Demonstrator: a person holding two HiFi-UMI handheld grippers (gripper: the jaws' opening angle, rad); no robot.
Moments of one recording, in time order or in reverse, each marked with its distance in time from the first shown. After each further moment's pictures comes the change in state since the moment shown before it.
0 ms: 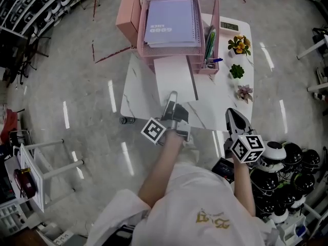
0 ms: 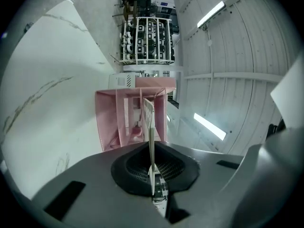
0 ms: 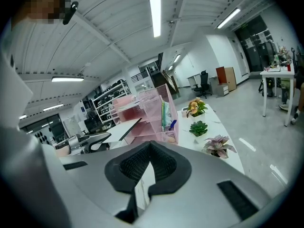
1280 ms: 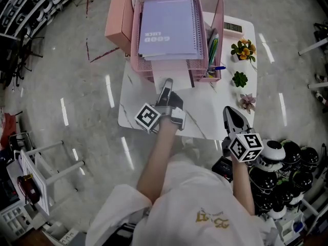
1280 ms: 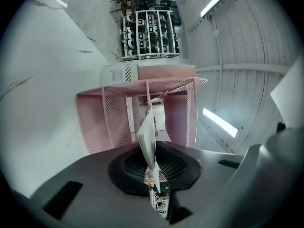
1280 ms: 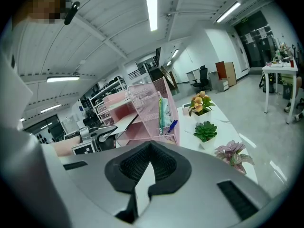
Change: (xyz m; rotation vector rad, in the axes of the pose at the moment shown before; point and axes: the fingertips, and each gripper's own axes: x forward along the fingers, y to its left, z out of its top) left arm 0.098 0.033 0.044 0.038 0.067 0.100; right arm 0.069 -0.018 0.013 0.031 0.050 -0.007
